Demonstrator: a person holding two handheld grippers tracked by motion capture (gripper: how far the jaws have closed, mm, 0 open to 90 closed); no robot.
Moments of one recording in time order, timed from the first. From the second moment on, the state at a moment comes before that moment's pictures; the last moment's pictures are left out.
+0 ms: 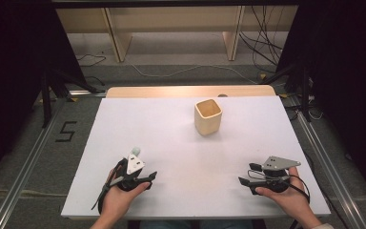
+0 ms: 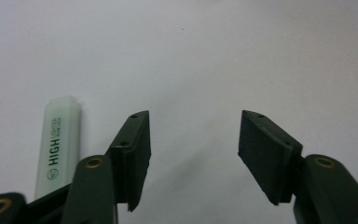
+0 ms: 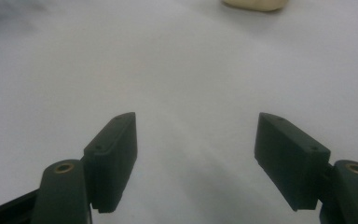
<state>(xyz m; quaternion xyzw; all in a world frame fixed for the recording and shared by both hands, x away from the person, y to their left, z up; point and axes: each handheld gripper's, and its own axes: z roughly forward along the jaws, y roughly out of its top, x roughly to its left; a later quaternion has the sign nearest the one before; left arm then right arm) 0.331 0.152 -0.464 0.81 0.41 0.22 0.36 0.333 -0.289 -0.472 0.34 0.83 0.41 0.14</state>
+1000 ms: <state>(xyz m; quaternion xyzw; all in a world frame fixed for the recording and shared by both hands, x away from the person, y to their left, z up) 0.399 0.195 -0.453 0.78 0.50 0.25 0.29 0.331 -0.292 -0.471 0.34 0.83 0.42 0.15</state>
